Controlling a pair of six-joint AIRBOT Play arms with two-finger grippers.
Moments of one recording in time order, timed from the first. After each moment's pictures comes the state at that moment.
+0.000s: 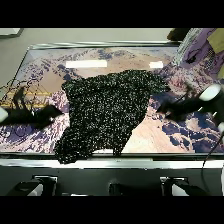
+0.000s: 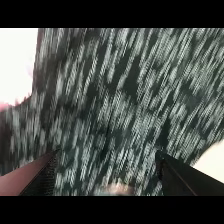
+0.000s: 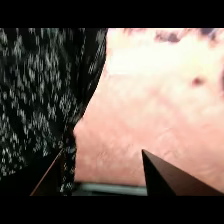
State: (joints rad) left arm -0.01 -0.88 0.84 1.08 -1.18 -1.94; right arm -0.11 -1.20 1.02 -1.07 1.29 1.69
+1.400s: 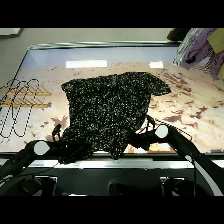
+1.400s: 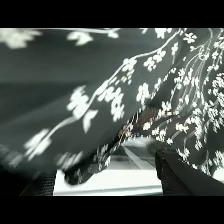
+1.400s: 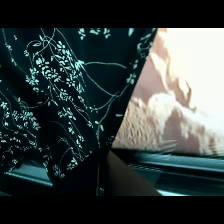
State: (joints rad) left arm -0.46 -0.90 0.37 0.93 -0.77 -2.11; right arm 0.40 -1.10 0.59 -0.88 0.89 1.94
